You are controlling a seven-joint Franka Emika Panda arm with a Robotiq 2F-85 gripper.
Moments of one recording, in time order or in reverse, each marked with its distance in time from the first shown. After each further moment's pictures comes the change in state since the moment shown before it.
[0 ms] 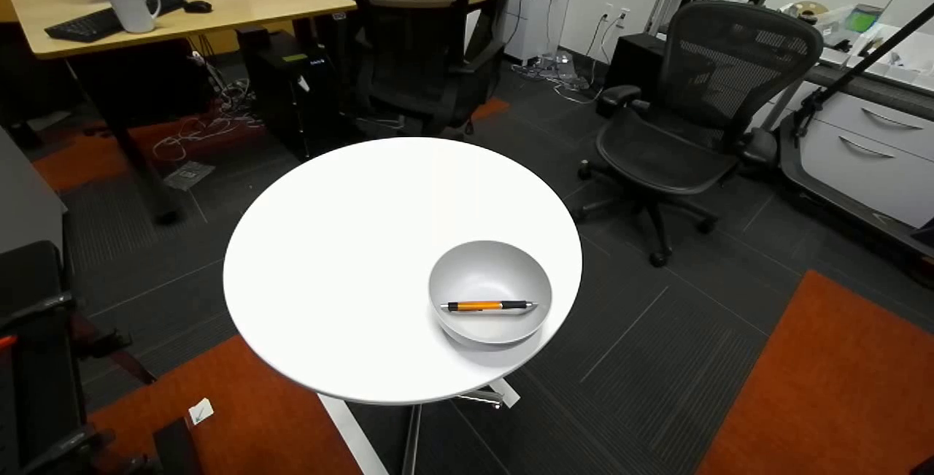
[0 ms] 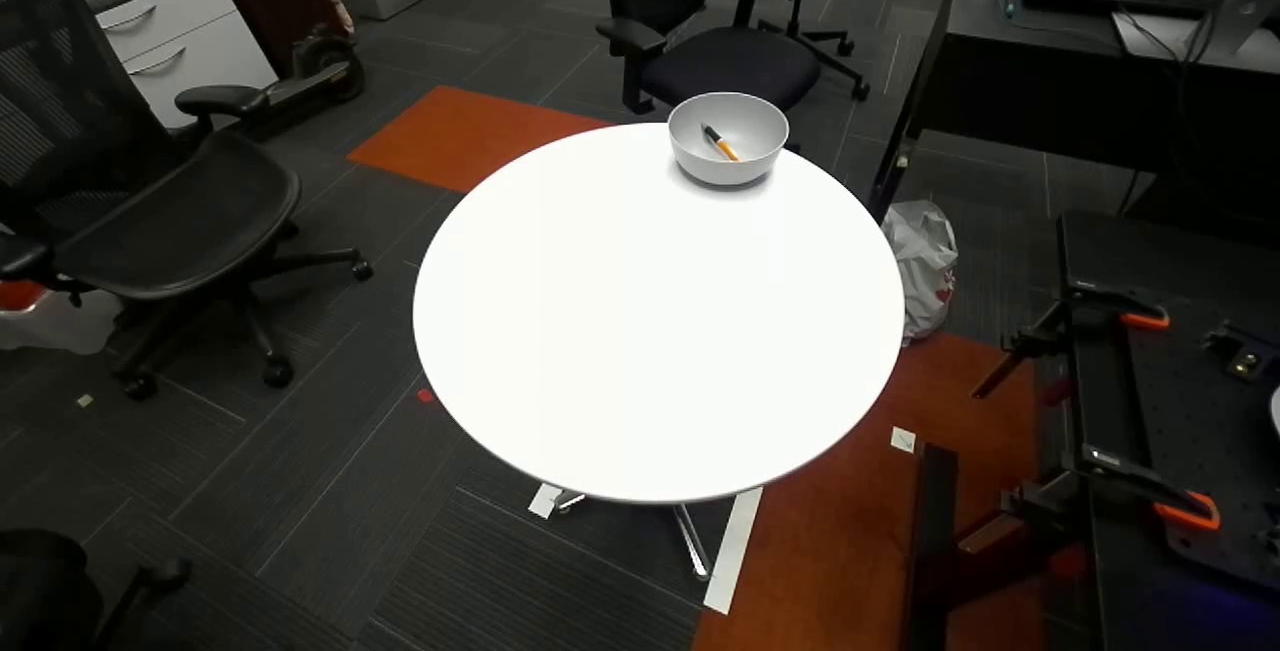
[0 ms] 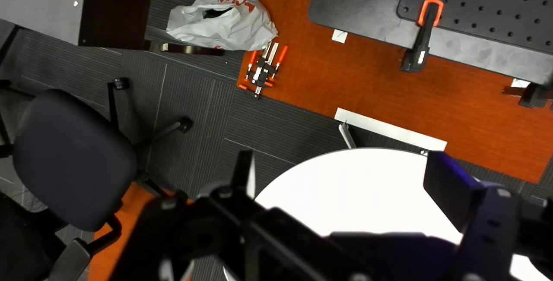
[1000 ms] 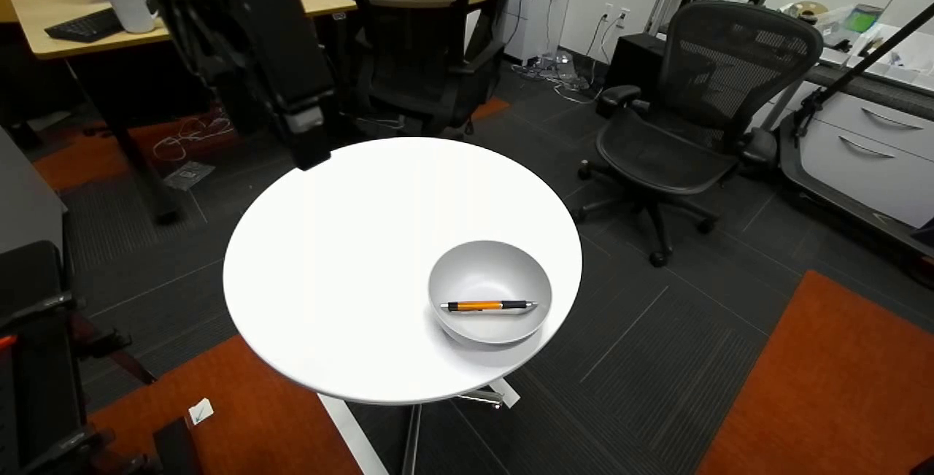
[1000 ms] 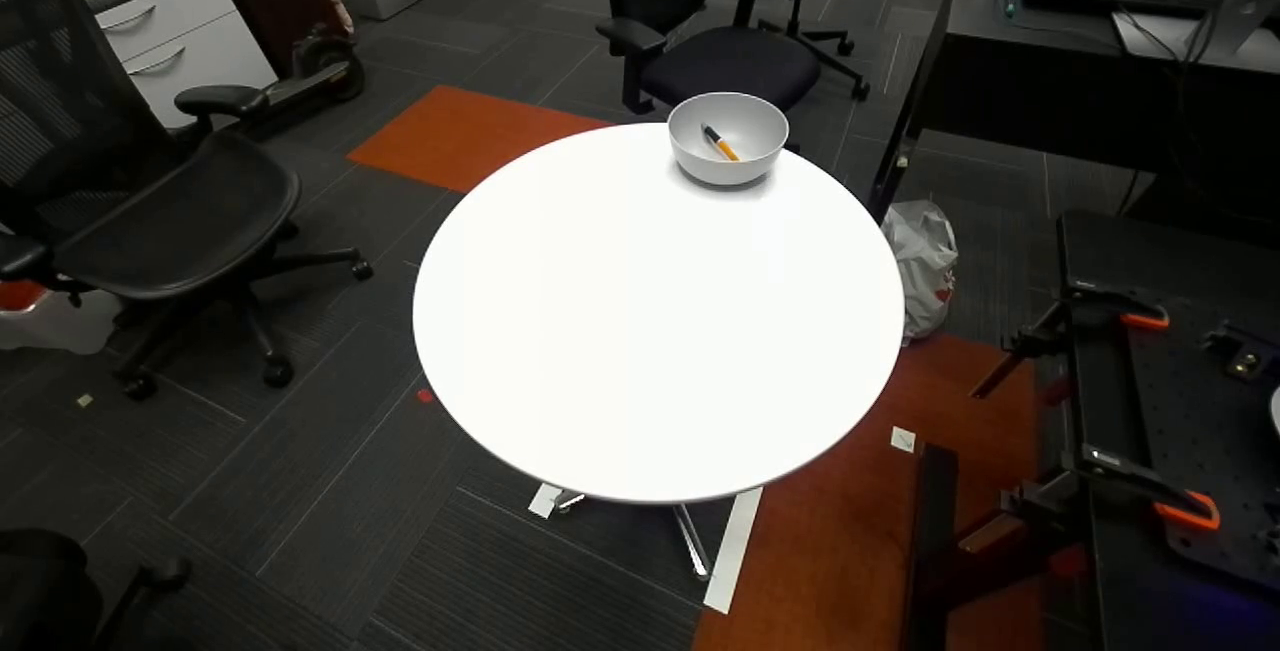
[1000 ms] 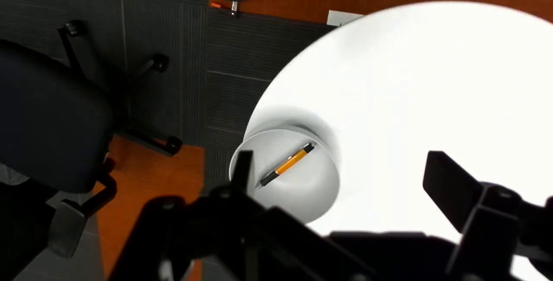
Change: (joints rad) arm 0.009 0.461 -0.074 0.126 0.151 0.480 0.114
